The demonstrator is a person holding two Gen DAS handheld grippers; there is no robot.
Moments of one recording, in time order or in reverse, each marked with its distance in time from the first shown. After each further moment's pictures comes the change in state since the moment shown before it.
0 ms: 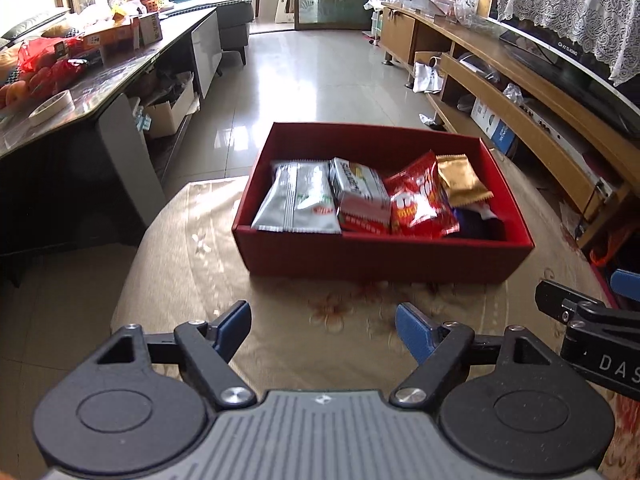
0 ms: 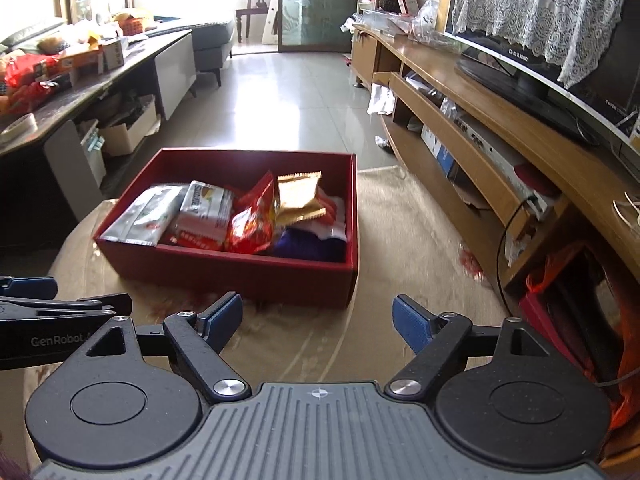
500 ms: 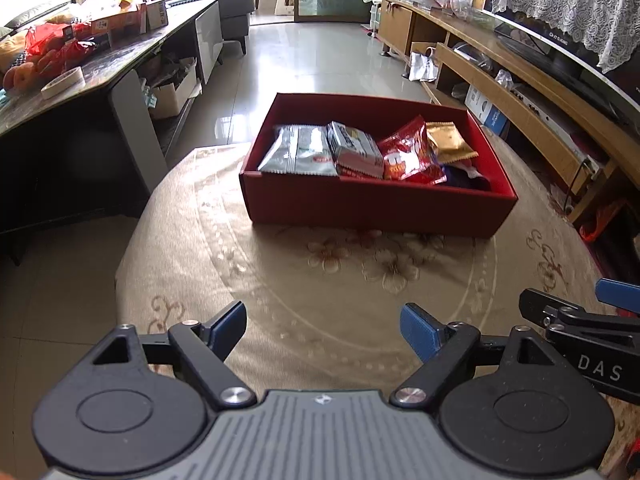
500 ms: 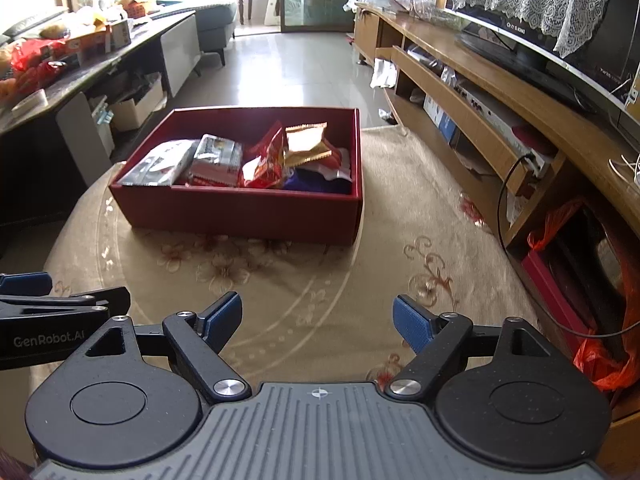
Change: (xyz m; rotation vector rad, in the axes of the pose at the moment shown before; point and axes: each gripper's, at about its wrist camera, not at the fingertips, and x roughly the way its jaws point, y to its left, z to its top) left arm -0.021 0.001 -0.044 -0.008 0.022 -0.013; right arm -0.014 0.002 -0.040 0.007 0.058 0.018
